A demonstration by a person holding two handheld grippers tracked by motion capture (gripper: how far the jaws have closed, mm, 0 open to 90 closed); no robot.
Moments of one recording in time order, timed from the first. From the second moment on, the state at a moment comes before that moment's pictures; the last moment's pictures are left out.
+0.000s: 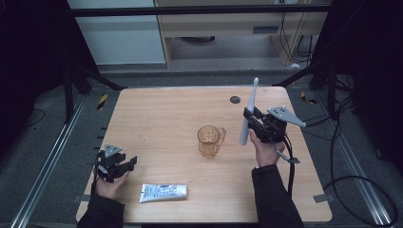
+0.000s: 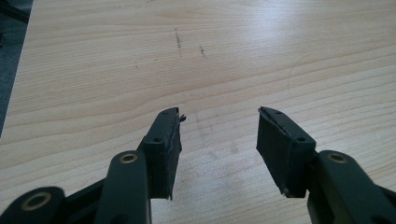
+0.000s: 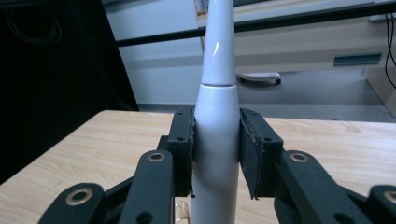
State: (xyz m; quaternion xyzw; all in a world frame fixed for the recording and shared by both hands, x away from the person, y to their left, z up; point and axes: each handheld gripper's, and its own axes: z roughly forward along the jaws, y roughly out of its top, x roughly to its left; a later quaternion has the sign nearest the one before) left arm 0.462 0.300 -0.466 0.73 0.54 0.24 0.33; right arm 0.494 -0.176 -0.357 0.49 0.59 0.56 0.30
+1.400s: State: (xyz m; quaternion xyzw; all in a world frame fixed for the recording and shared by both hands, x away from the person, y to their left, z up) left arm 0.462 0.300 -0.466 0.73 0.54 0.24 0.33; right arm 0.508 -0.107 -0.354 0.46 0.56 0.61 0.32
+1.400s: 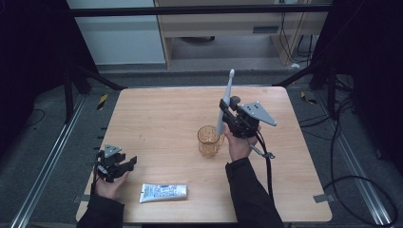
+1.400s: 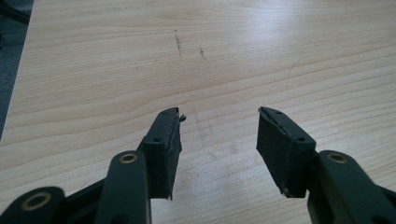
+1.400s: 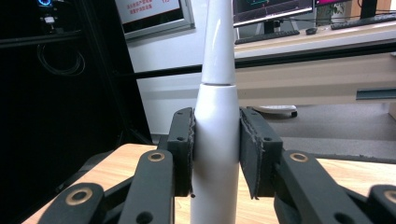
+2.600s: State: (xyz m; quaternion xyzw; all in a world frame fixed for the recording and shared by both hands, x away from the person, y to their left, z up) left arm 0.462 0.300 -0.466 0.73 0.54 0.25 0.33; right arm 0.518 -0.082 -0.407 0.47 0.60 0.57 0.30
